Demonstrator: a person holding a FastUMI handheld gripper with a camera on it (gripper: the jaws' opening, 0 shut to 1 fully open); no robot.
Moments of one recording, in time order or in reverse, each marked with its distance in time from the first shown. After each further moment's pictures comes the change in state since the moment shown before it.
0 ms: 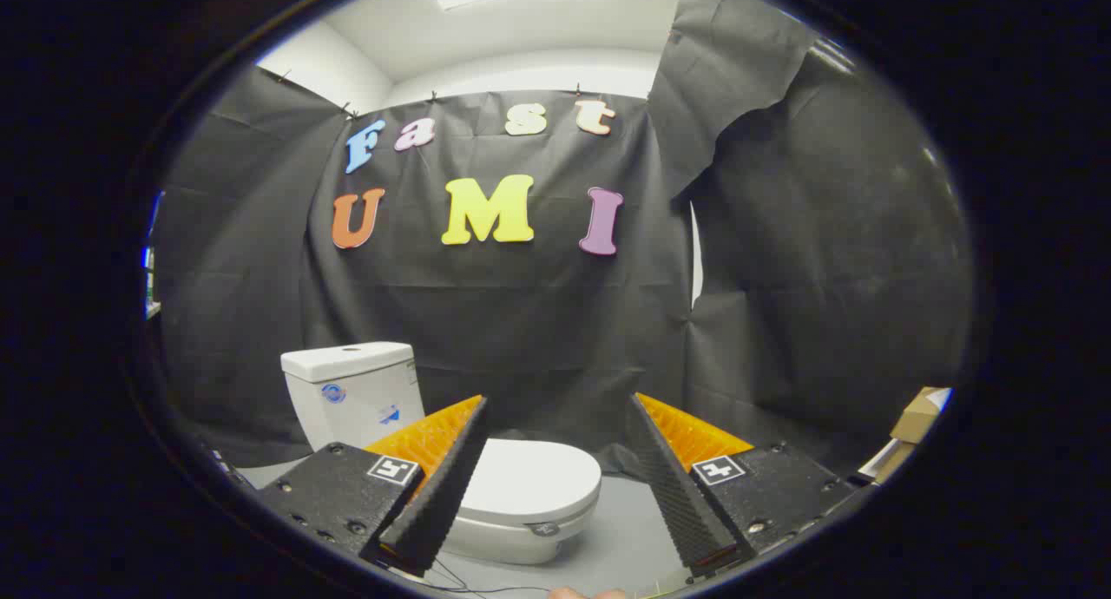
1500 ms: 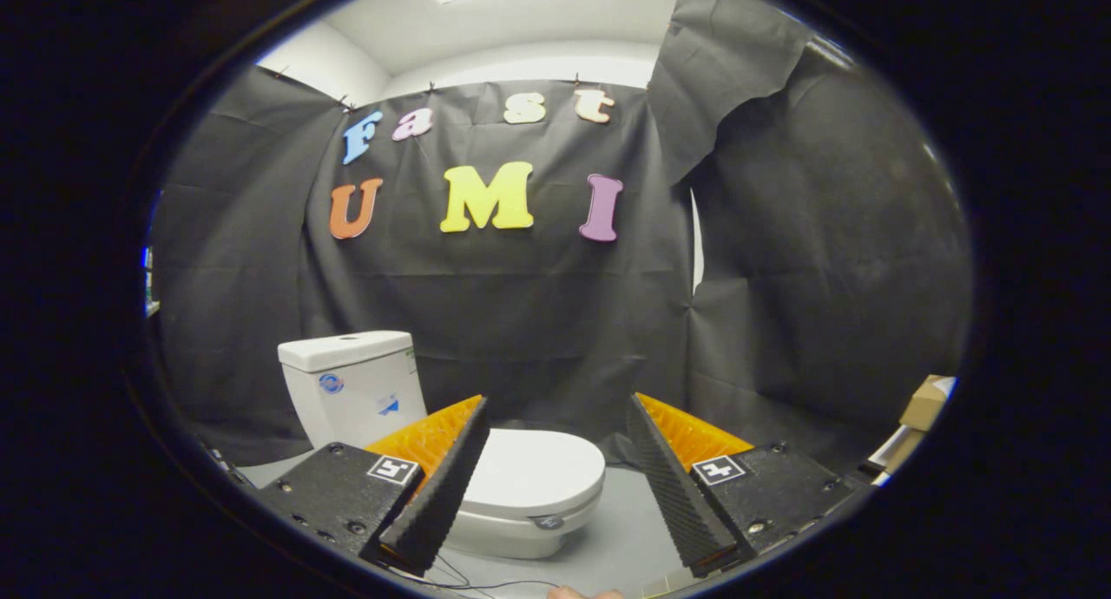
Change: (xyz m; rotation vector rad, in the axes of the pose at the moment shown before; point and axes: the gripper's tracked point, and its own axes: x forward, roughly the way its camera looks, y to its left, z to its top) arm 0.010 0.007 -0.024 0.004 0.040 -0.003
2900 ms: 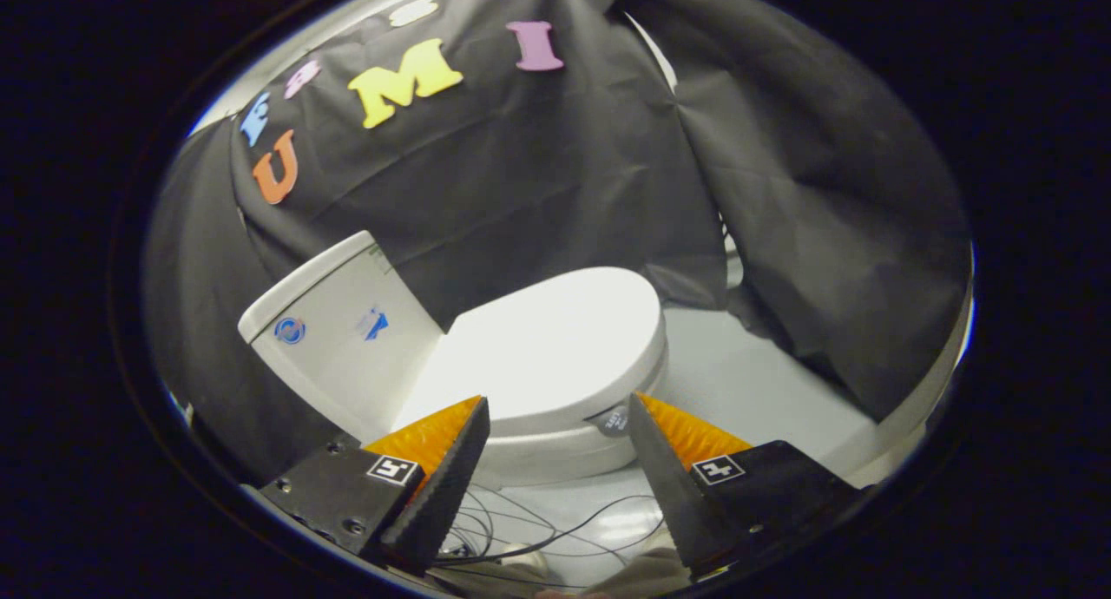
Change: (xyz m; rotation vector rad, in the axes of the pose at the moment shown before) arm 0.096 0.022 -0.219 0.428 0.567 -0.011
